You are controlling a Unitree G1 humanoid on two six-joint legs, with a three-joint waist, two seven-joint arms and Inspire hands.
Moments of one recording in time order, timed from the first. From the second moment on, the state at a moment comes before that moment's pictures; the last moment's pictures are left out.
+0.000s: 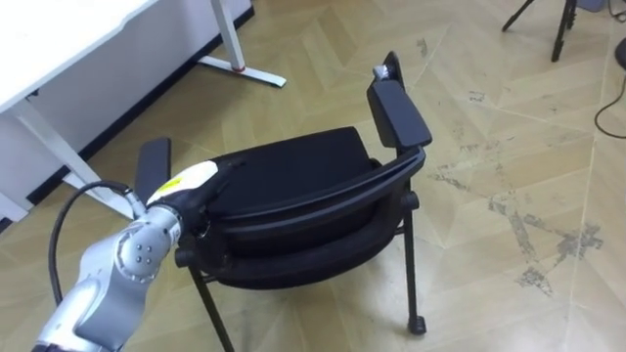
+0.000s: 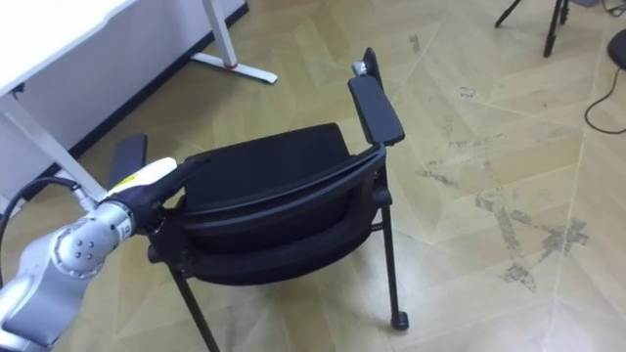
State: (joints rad) left arm -0.12 0.46 -0.25 0.09 0.56 0.25 -0.36; right arm 0.03 -0.33 -0.14 1.36 0.40 0.09 -0.01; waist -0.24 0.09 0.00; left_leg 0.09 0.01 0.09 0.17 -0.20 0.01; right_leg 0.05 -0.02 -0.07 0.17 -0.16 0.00
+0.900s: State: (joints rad) left arm -0.12 0.54 -0.32 0.04 0.60 0.22 -0.37; right arm 0.02 -0.32 -0.14 1.35 0.43 0.09 -0.01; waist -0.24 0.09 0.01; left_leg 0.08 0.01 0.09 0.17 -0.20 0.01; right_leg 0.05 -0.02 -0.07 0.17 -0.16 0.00
